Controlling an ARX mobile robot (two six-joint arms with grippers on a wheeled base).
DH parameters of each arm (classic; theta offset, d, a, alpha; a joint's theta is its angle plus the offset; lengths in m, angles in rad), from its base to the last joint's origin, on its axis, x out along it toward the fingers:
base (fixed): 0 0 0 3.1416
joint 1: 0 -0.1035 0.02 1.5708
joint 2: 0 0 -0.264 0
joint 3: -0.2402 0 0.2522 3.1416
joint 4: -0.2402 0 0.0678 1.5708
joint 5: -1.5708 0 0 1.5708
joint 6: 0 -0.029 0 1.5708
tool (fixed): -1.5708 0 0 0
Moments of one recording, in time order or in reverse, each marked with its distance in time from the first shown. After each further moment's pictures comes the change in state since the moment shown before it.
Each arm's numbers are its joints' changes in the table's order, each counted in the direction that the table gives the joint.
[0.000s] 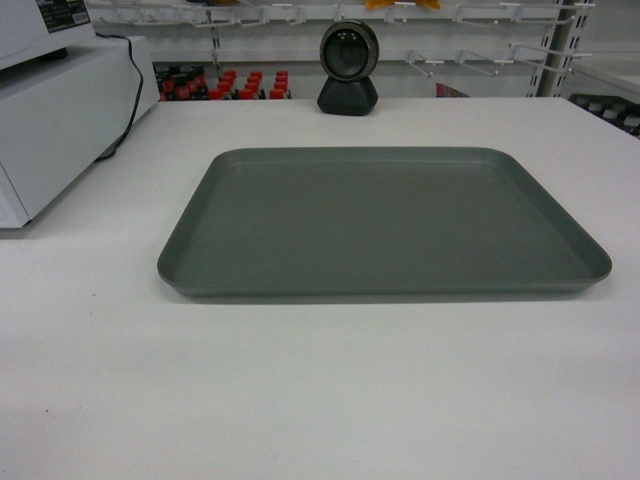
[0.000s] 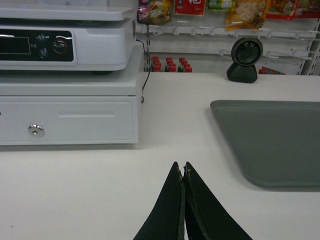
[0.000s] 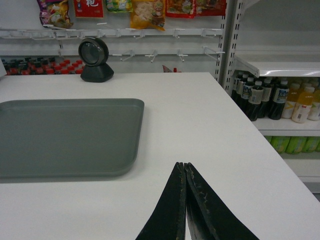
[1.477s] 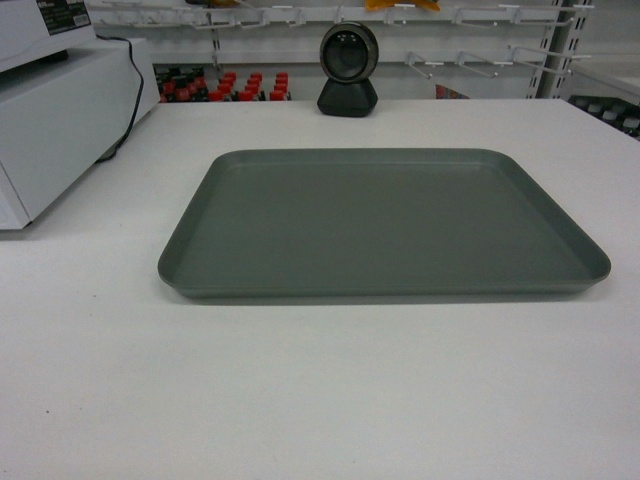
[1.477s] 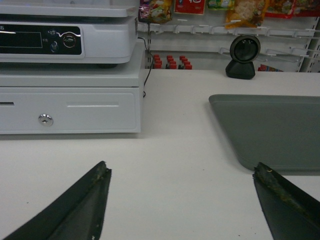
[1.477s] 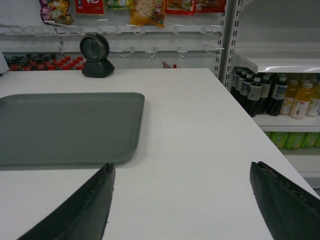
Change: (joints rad) left arm -0.001 -0.404 0.000 -0.413 0.000 -0.002; right arm 0.000 -0.270 -0.001 -0.281 0.000 0.000
